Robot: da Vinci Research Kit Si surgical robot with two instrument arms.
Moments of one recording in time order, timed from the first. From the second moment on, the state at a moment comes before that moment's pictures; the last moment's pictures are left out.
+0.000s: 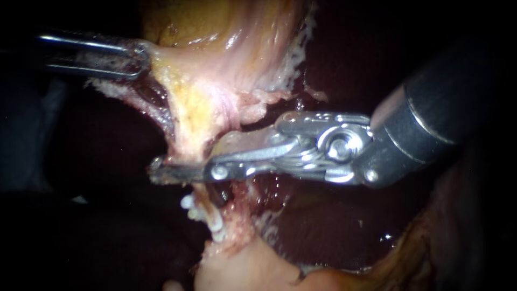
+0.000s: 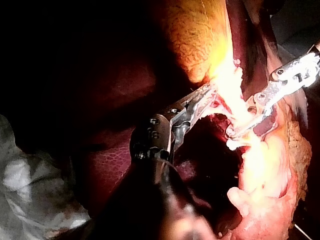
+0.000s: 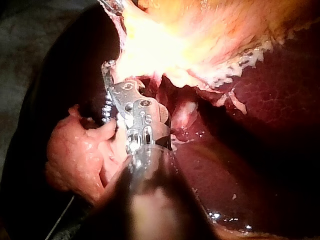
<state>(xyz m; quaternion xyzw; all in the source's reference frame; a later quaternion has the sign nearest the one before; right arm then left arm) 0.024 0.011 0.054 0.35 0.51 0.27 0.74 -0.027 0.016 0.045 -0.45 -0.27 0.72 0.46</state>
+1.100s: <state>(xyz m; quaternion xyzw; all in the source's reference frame) 0.012 0.011 0.056 0.19 0.56 0.11 0.80 -0.027 0.016 0.045 -0.45 -0.27 0.72 0.46</state>
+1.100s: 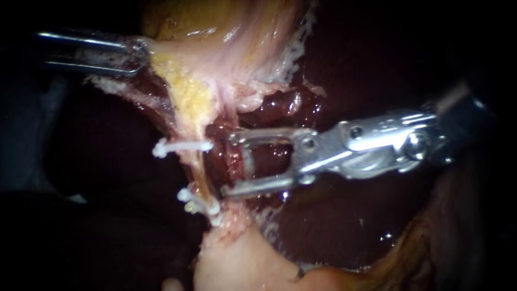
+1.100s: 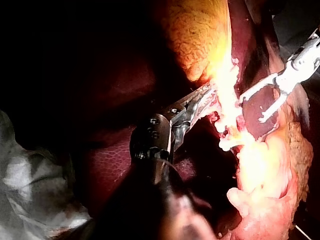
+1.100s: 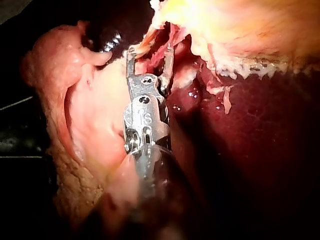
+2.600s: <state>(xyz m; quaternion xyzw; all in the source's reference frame) 0.003 0.012 0.054 0.18 0.56 0.09 0.80 -0.032 0.015 0.050 -0.45 -0.27 0.73 0.45</state>
